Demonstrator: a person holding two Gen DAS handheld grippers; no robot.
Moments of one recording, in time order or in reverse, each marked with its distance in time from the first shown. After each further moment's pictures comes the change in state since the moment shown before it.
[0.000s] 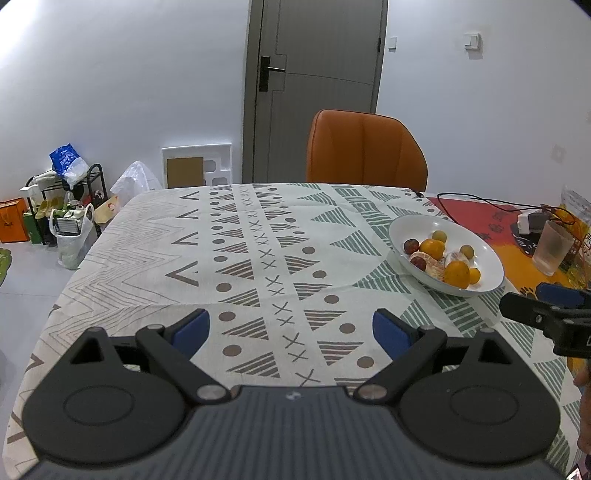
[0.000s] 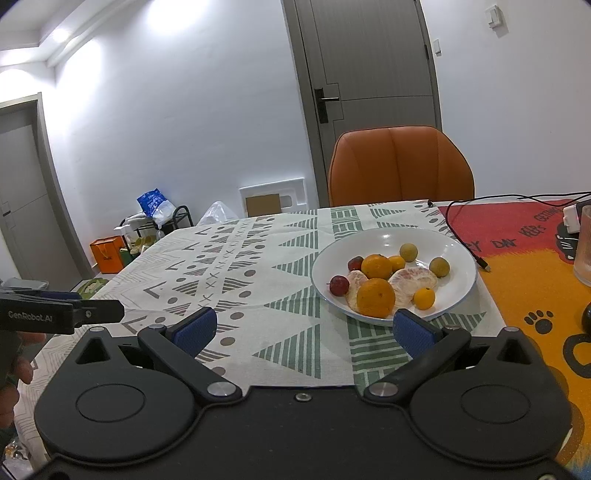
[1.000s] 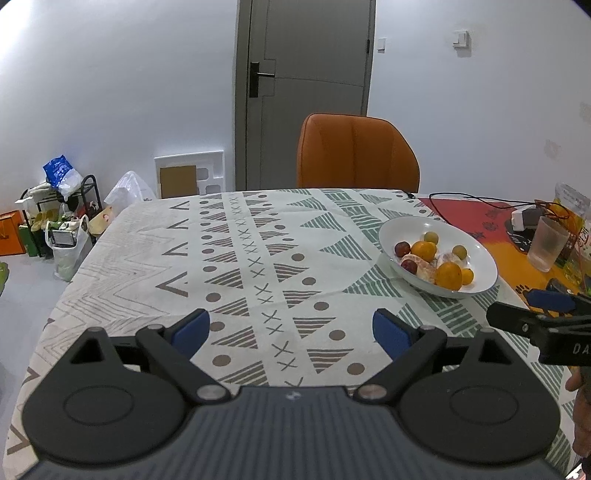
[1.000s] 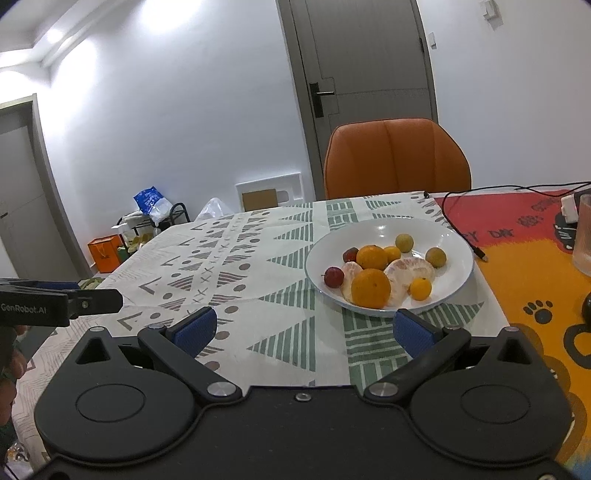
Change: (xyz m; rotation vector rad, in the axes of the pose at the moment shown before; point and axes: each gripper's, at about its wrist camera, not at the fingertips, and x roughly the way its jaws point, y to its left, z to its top) left arm 0.000 -0.012 0.002 0.035 -0.015 -0.010; right arm 0.005 -0.006 -0.004 0.019 0.017 -0.009
